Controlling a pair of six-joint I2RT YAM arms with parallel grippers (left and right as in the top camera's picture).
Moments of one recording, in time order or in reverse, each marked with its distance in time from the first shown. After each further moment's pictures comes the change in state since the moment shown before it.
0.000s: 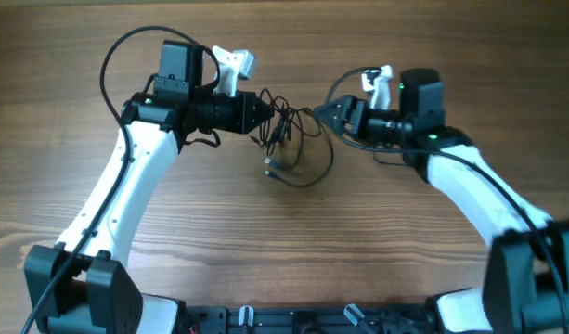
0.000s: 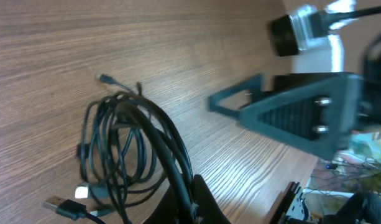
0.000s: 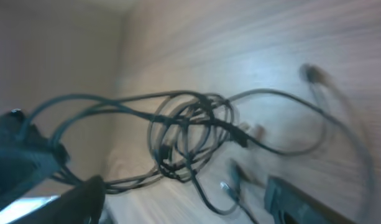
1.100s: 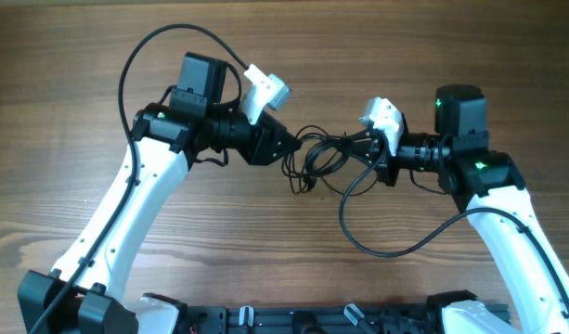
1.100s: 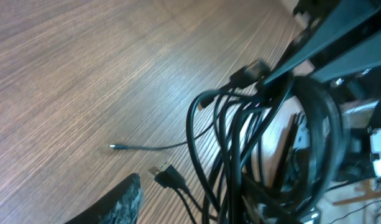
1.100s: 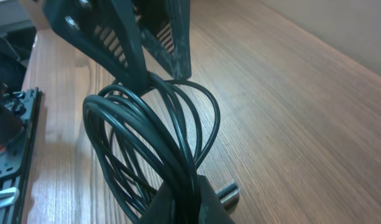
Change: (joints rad) left arm -0.114 -0.083 -0.005 -0.152 0.039 0.350; right arm -0.068 -0.362 0.003 -0.492 -0.133 -1.273
